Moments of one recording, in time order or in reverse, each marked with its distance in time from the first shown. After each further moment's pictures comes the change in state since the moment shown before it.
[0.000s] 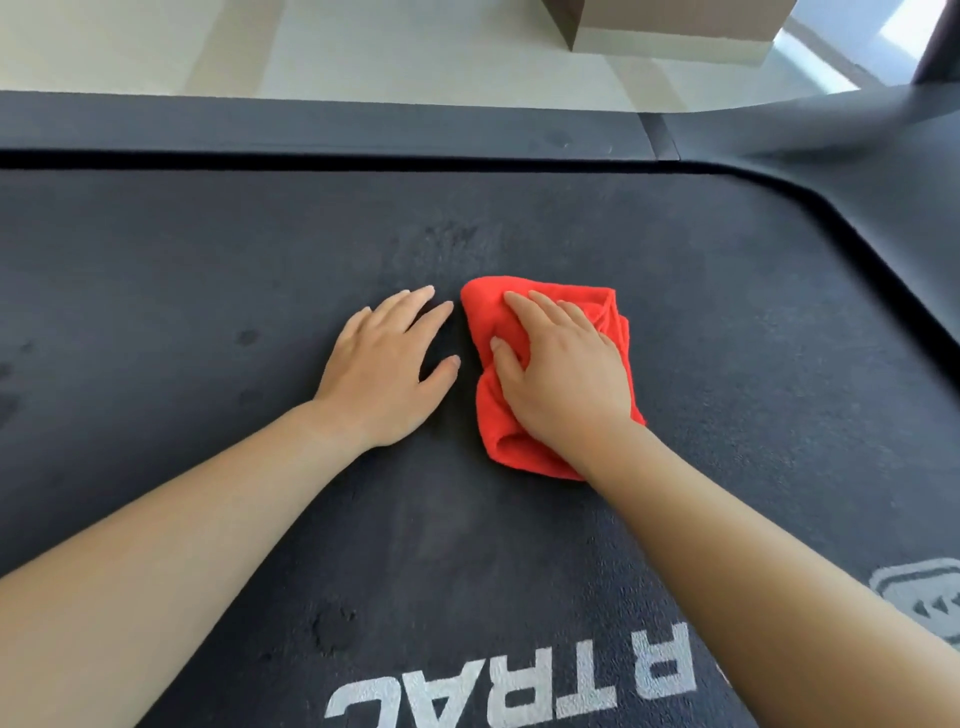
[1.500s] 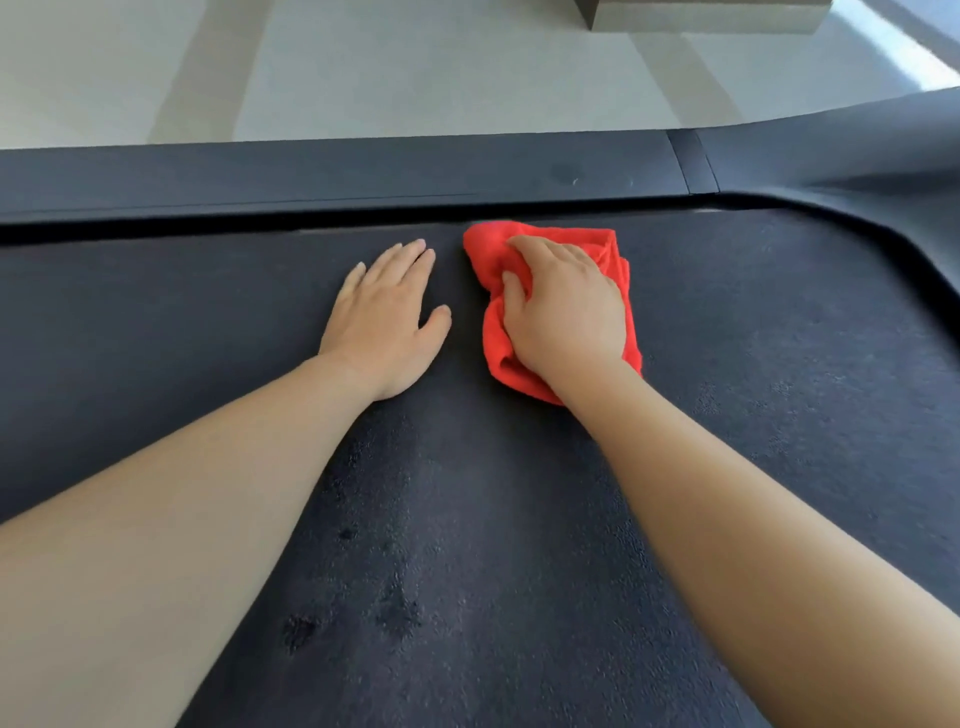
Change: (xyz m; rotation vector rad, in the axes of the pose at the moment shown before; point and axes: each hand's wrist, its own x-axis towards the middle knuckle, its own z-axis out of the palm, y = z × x) left_hand 0.156 -0.025 0.007 0.035 -0.010 -0.116; right_hand 0.166 0.041 0.014 0.091 0.138 0.006
